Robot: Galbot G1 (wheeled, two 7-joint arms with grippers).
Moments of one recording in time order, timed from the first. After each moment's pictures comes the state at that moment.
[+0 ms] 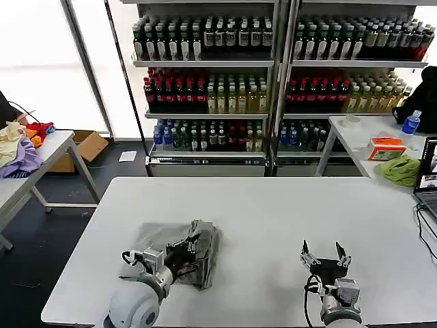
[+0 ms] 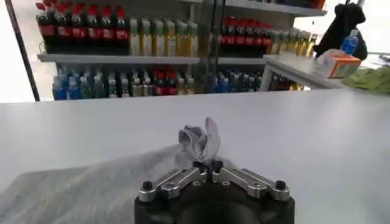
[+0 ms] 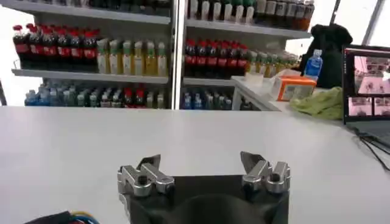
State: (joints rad) left arm 1.17 -1.13 -0.14 -1.99 -0.55 0.55 -0.20; right arm -1.51 1.30 0.50 2.14 0.23 -0.40 0.34
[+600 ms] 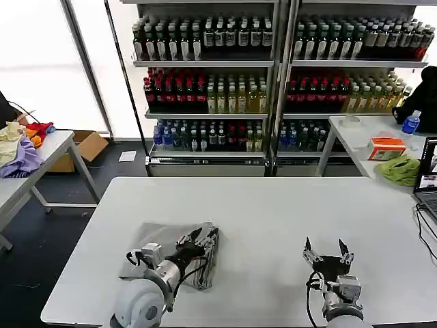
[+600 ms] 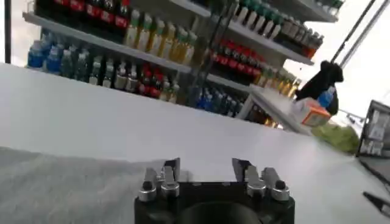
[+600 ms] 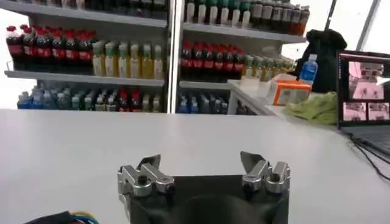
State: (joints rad) left arm 1.16 -1.17 -0.18 -2.05 -0.85 0.51 -0.27; right arm -1.48 1.28 0.49 2.12 0.24 -0.41 0.35
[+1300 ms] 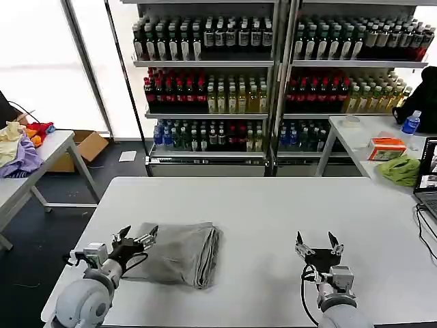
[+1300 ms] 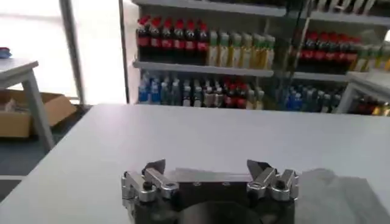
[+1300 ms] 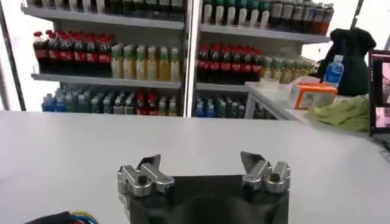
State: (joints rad) left arm 1.30 -1.01 -0.45 -2.00 -0.69 0.51 -0.24; right arm -1.41 1.23 0.45 2.09 0.30 -0.41 0.34
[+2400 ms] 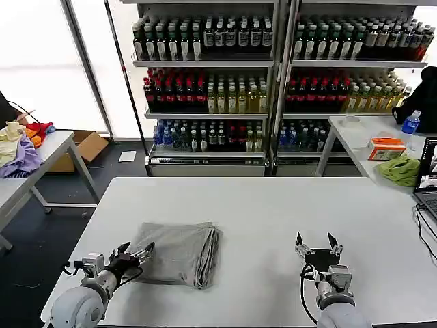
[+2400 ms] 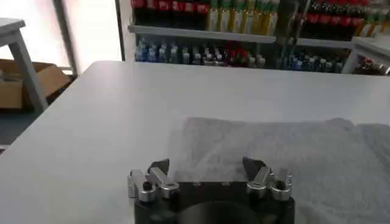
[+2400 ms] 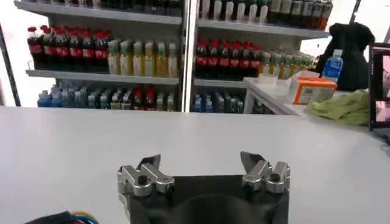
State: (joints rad) left arm 1.33 -1.01 -0.48 -1.91 -0.69 0.54 -0.12; right arm -1.40 1.24 0.45 2.05 0.29 -0.40 0.34
